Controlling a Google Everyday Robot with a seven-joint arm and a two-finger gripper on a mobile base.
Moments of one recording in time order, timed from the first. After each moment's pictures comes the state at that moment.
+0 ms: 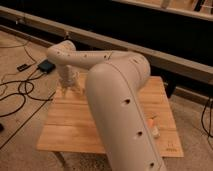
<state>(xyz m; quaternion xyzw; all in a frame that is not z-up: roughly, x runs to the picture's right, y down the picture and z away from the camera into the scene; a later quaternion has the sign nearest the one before) -0.188 0.059 0.782 -0.33 0.22 0.52 0.76</state>
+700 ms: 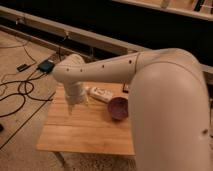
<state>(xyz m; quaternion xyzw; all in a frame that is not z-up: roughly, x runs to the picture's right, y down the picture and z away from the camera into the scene) -0.102 0.107 0.716 -0.29 0.22 0.58 0.73</state>
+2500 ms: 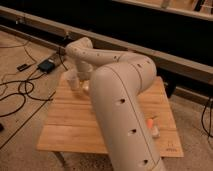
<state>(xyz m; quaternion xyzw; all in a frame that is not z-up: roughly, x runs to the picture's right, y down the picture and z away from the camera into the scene) -0.123 0.014 0.852 -0.28 0.26 0.56 0.73</state>
